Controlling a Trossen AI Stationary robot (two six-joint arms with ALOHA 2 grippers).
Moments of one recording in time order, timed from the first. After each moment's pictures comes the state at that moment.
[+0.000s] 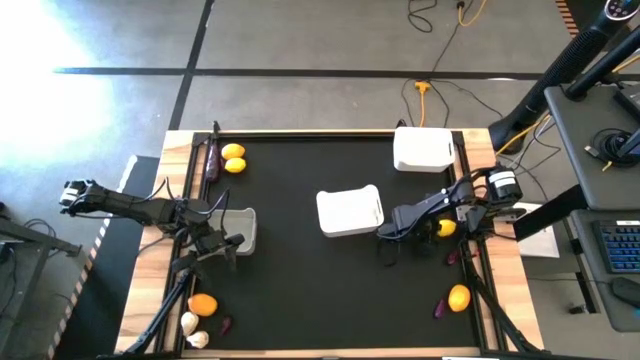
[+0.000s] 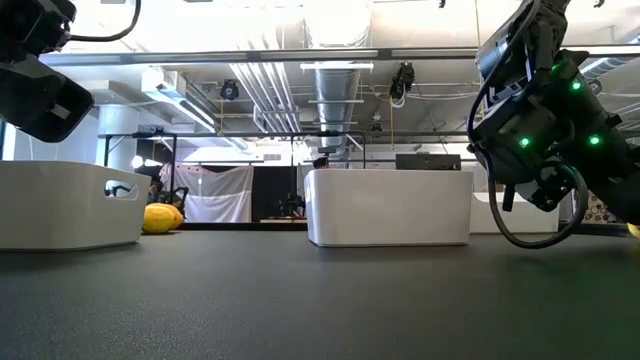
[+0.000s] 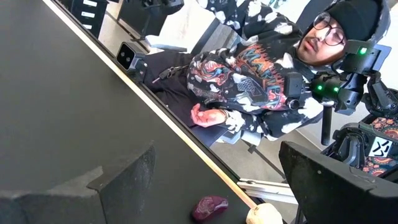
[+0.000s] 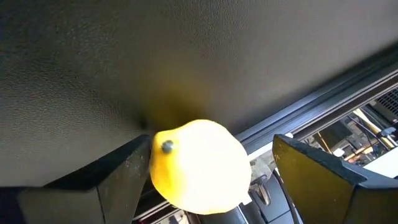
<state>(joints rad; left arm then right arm) -0.16 0.45 0.12 0.03 0.87 -0.28 0.09 1.79 0.82 -1.30 0.12 0.52</state>
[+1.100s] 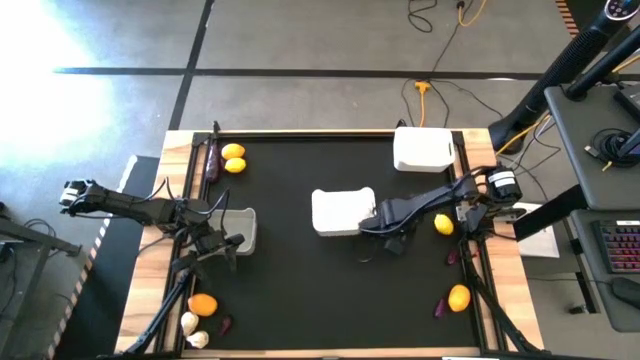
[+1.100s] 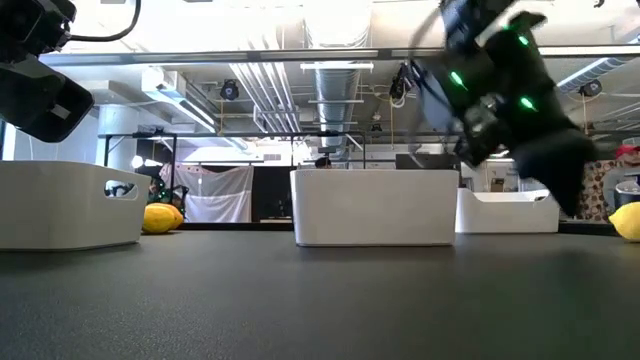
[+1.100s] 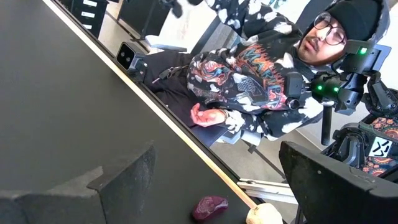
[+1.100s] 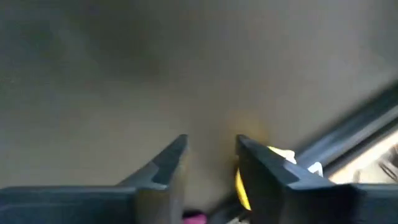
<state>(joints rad) -0.16 0.45 0.12 0.03 0.87 -0.28 0.09 1.79 1.11 -1.31 0.10 0.69</state>
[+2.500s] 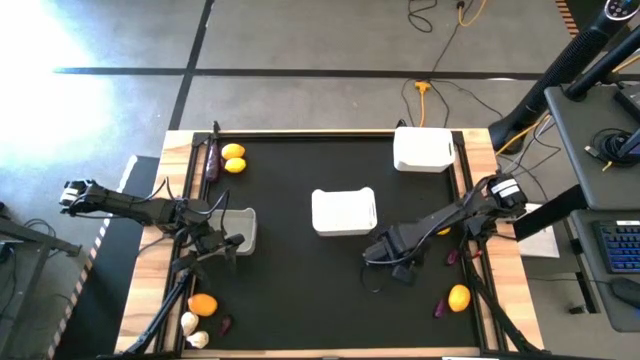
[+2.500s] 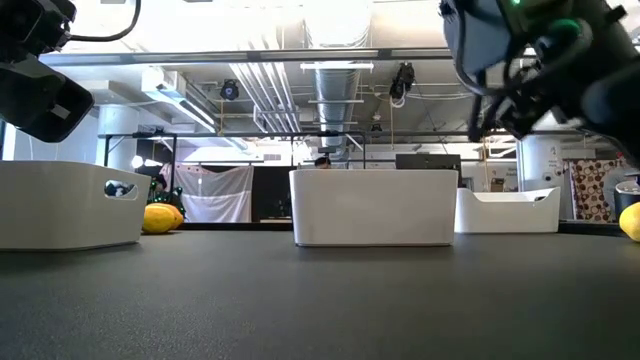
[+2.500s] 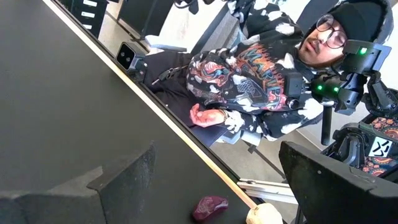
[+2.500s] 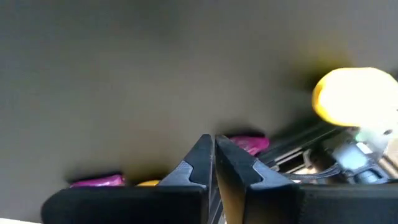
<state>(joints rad) -0.16 0.45 0.12 0.03 0.87 -0.28 0.32 1.78 1.17 -1.39 -0.19 0.84</state>
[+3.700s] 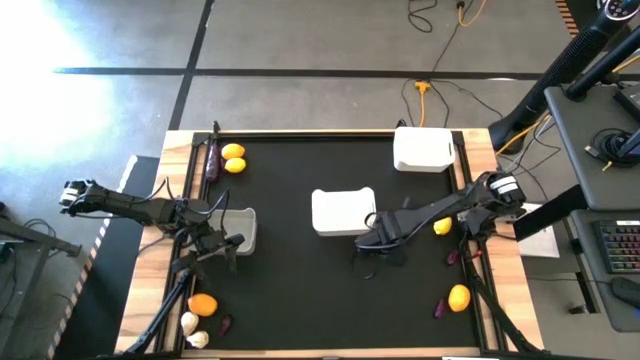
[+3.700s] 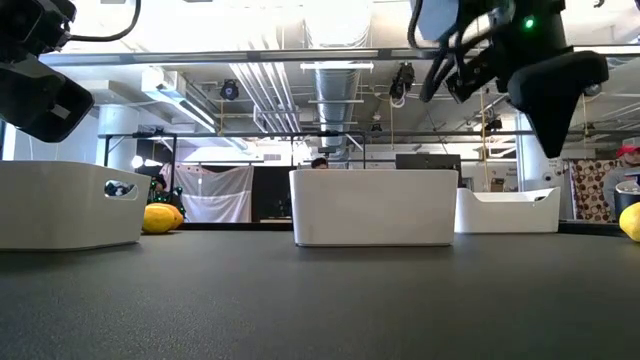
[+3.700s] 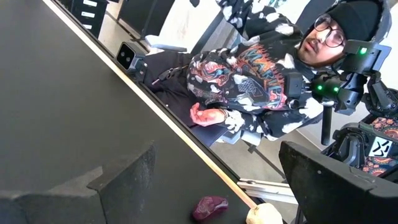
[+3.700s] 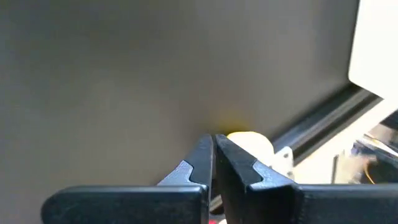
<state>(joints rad) -0.16 0.45 0.12 0.03 0.87 -0.28 0.24 1.78 1.34 -1.52 0.16 0.76</state>
